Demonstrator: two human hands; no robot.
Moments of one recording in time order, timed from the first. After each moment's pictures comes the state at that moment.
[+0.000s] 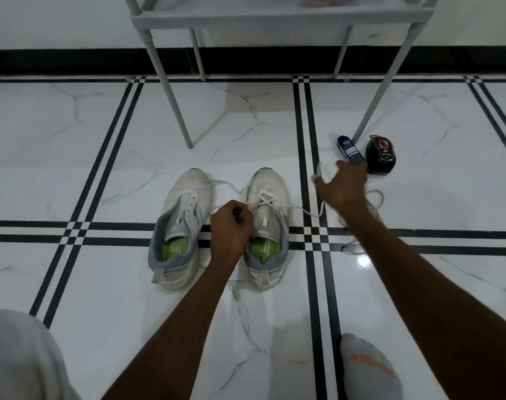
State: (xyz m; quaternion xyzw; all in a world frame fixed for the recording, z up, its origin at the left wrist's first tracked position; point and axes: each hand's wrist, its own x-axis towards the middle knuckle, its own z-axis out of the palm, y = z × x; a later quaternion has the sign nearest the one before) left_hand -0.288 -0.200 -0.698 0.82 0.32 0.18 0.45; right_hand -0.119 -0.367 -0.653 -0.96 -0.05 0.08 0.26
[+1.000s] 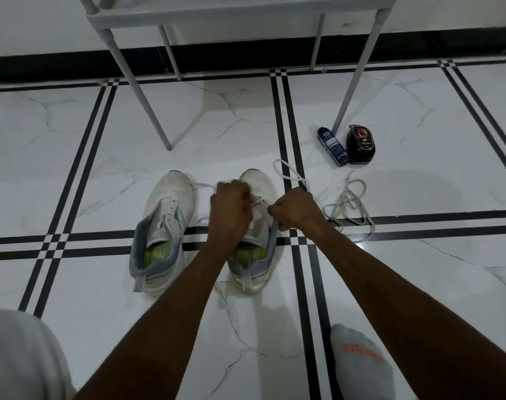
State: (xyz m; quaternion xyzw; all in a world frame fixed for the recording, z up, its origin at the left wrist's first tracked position) left_hand -0.246 -0.207 -0.692 0.94 0.16 0.17 0.24; right_hand -0.167 -0.349 -0.671 -0.90 -0.10 0.29 0.32
